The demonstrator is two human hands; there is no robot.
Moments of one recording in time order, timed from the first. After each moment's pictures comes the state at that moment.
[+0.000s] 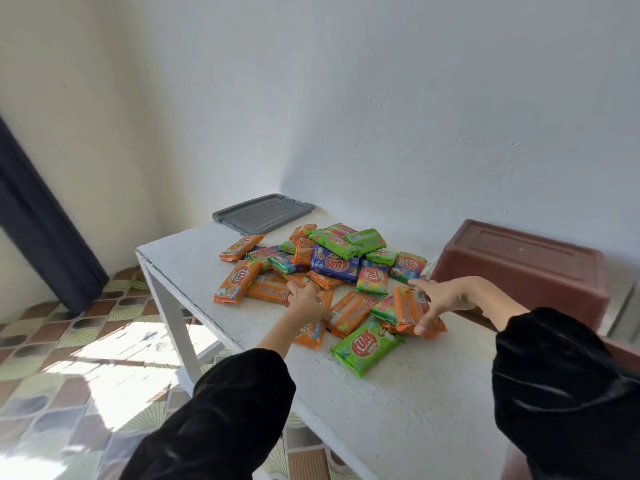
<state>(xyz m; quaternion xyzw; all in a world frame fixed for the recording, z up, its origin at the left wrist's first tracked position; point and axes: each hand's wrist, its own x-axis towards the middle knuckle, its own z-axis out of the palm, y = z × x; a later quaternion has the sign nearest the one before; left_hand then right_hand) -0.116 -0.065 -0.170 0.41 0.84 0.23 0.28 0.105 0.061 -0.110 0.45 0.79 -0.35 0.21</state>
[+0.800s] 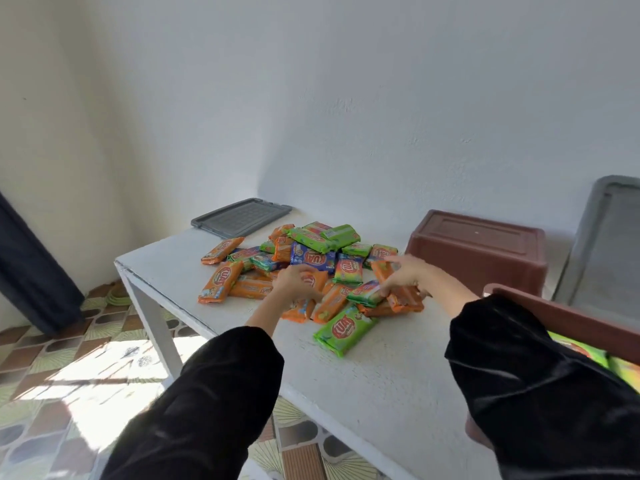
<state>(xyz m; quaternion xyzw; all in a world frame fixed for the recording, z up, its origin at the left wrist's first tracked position) -0.098 -0.083 -0.124 0.47 0.79 0.27 0.28 0.102 0.002 -0.083 0.55 0.76 -0.34 -0.05</state>
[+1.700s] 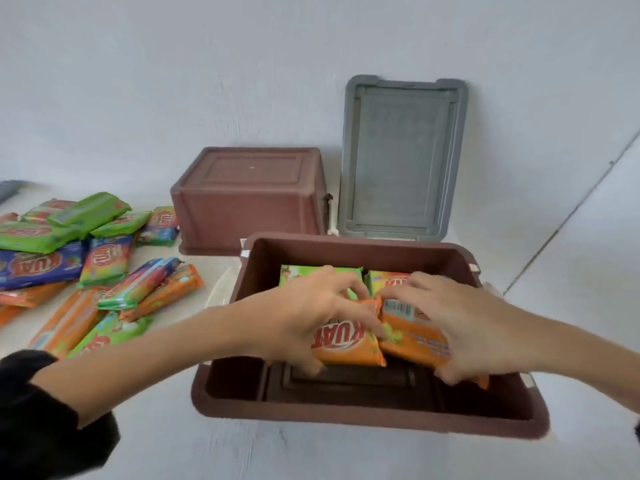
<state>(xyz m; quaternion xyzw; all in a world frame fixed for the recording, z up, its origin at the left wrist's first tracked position) 0.204 -0.065 -0.082 0.95 0.25 -0.01 0.17 0.419 -0.110 -0.066 0.53 0.83 -0.12 0.12</state>
